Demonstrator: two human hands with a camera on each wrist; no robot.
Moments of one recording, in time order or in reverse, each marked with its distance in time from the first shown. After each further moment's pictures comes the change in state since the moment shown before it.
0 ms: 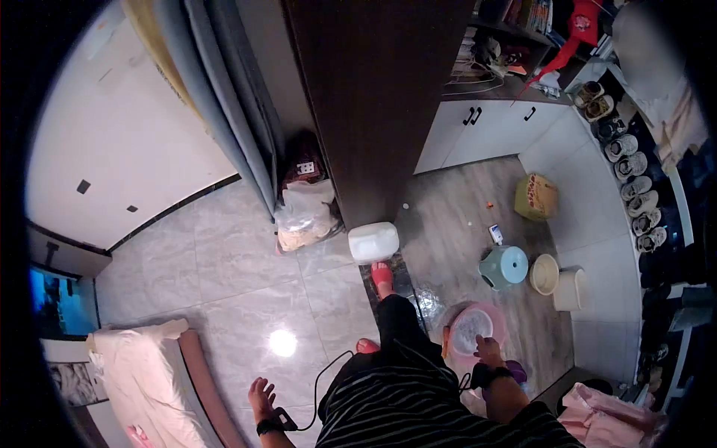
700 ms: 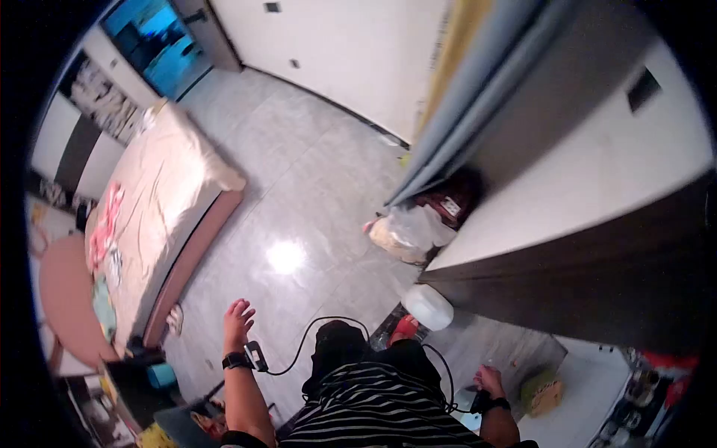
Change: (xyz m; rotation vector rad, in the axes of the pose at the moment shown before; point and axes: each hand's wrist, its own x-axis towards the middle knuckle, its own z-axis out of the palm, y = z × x) left_hand -0.035 0.092 0.037 -0.577 0.430 0.049; right_hand 0.257 -0.382 -0.129 0.054 -0.433 0.159
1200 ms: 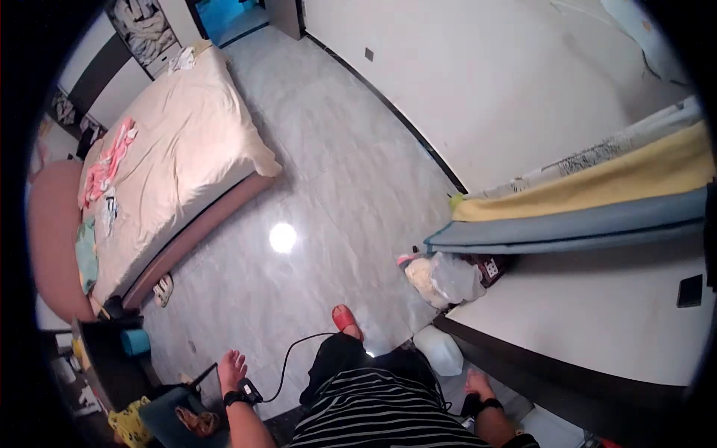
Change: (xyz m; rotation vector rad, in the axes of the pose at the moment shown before) left_hand 0.105 -0.096 -0.198 -0.517 0.335 -0.350; right_hand 0.040 -0.174 0.205 -1.075 -0.088 -0.434
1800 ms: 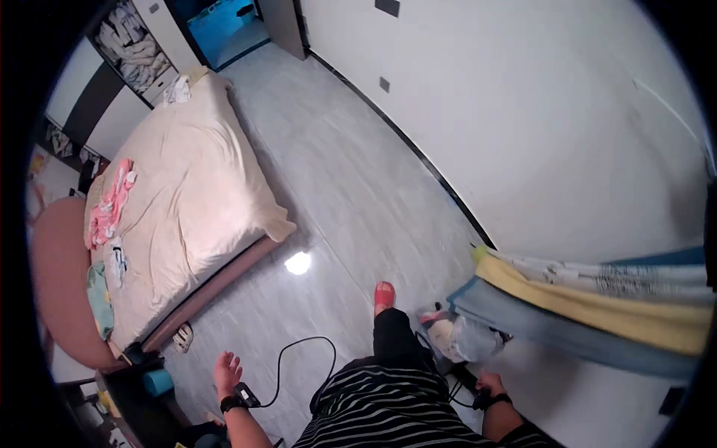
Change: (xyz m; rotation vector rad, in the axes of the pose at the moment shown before) left_hand 0.121 0.239 0.166 0.051 -0.015 0.117; right_hand 0.241 -0.152 -0.061 0.526 -0.088 0.384
